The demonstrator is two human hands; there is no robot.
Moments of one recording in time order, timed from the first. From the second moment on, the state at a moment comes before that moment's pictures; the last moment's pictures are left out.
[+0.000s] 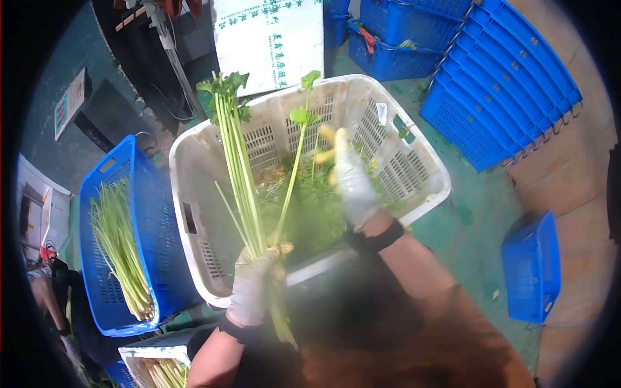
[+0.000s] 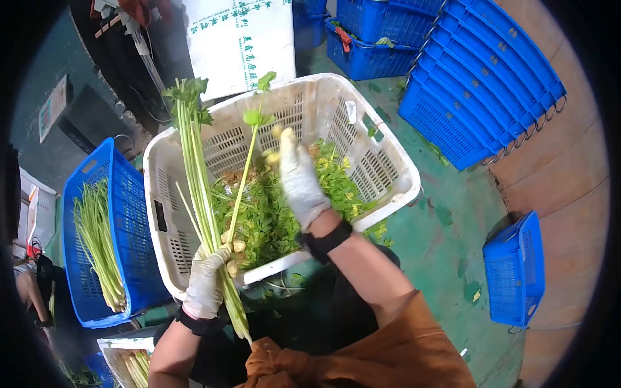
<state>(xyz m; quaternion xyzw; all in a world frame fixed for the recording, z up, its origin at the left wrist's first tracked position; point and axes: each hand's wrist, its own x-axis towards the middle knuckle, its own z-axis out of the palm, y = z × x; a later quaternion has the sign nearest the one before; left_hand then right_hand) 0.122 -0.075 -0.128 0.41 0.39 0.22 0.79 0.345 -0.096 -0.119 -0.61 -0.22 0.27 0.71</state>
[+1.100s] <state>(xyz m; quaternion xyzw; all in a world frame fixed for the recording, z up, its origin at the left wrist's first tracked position) 0.099 -0.077 -0.130 0.48 0.40 0.18 0.76 0.420 -0.120 -0.087 -0.55 -0.54 0.20 0.60</state>
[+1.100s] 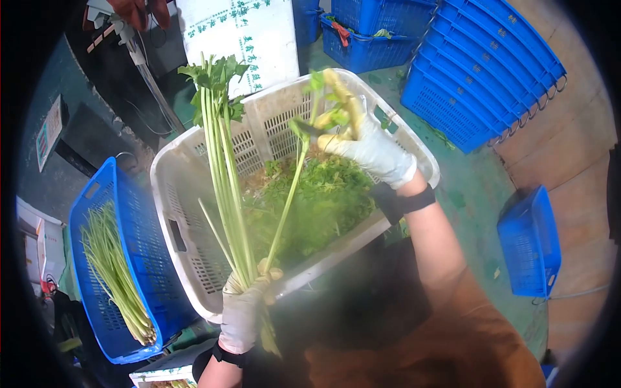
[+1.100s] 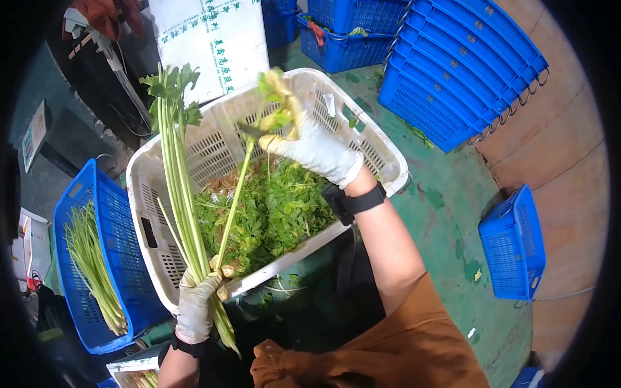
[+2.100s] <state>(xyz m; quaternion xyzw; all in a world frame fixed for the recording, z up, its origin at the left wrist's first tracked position) 0.104 -0.082 -0.128 0.46 0.40 0.20 0.77 0.450 -0.143 -0.089 -0.38 -0.33 0.47 0.72</state>
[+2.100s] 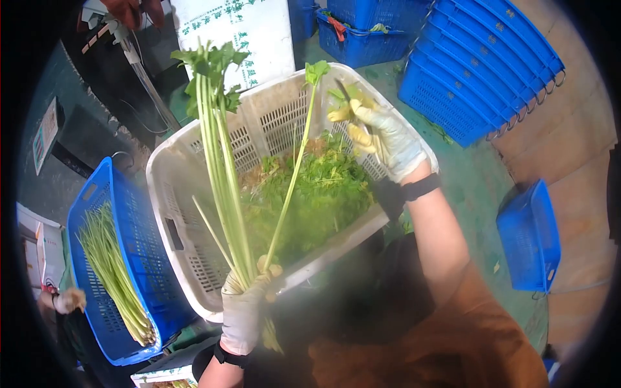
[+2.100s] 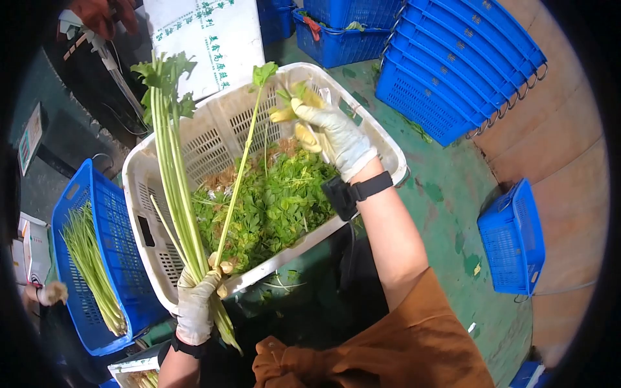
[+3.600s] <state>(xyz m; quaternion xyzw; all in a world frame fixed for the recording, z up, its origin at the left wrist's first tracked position) 0.114 -0.083 -0.135 0.44 0.36 0.17 0.80 0.362 -0.088 -0.115 -0.52 -0.23 0.46 0.68</state>
